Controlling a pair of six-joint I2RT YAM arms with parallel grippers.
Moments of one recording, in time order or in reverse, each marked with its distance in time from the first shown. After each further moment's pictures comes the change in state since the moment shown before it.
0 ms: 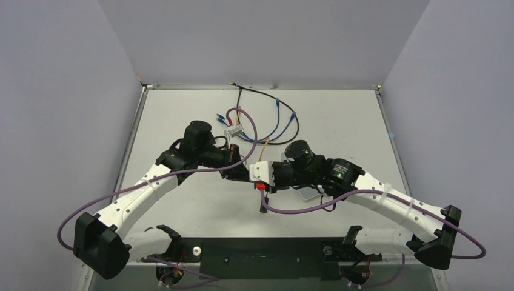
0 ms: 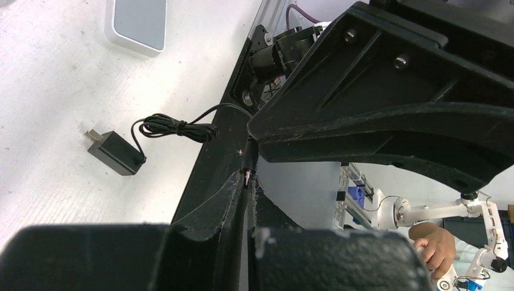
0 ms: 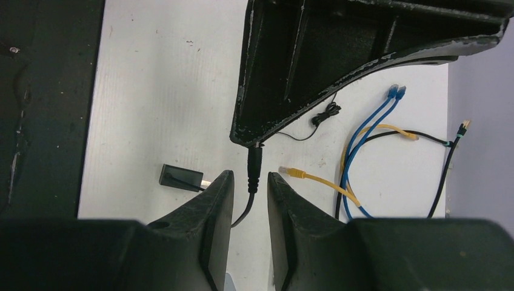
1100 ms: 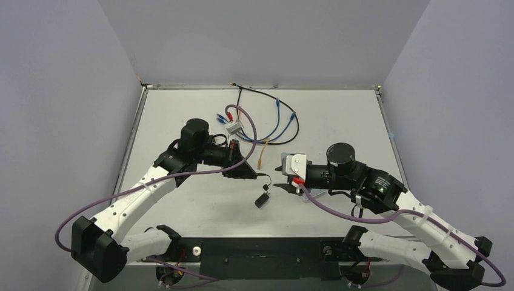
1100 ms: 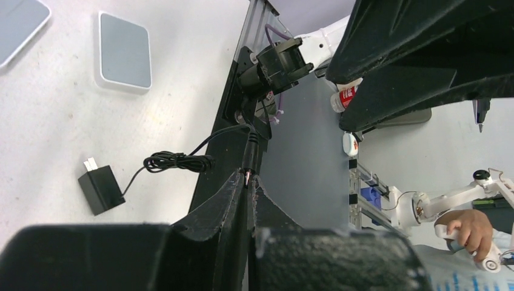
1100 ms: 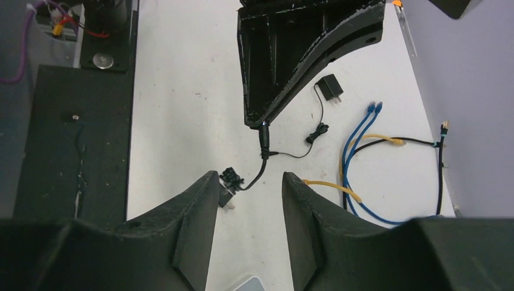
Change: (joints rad) left arm -0.022 -0.035 0.008 0.140 0.029 -0.003; right arm -0.099 -0.270 -0.041 0.027 -0.122 0.227
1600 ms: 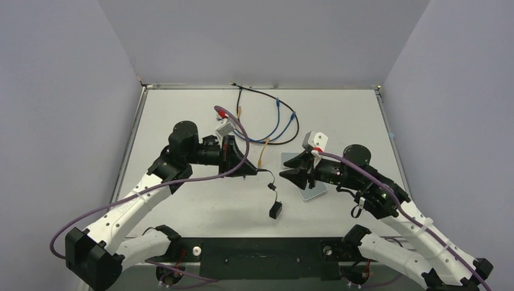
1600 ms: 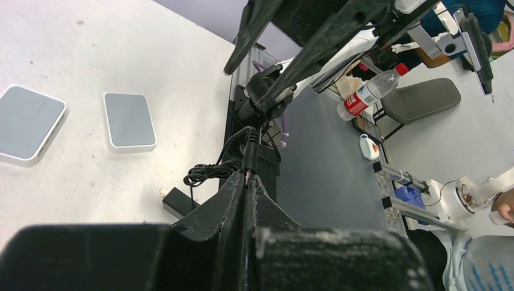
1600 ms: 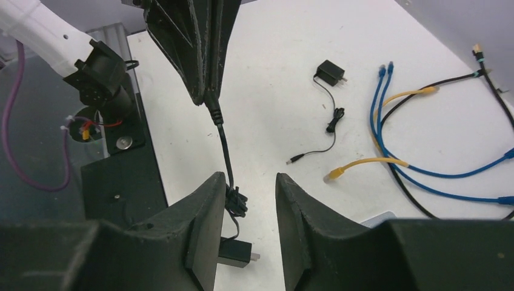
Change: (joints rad) left arm 0.000 -0.089 -0.055 0.249 0.048 0.008; right arm -0.166 -0.104 -0.179 0.209 -0.042 0.432
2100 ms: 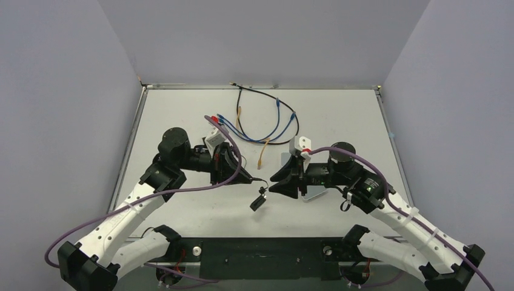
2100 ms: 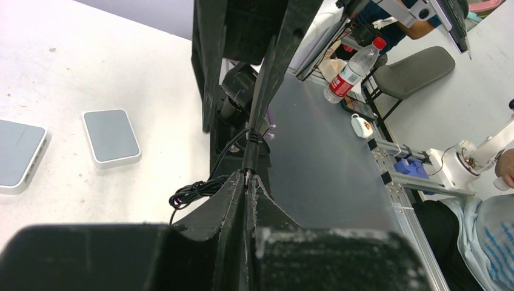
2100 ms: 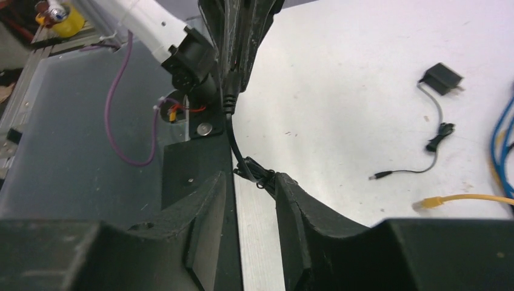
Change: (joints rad) left arm 0.005 -0.097 -0.040 0.021 0.104 0.037; right arm 0.033 0.107 -0.029 0.090 -0.270 0.080
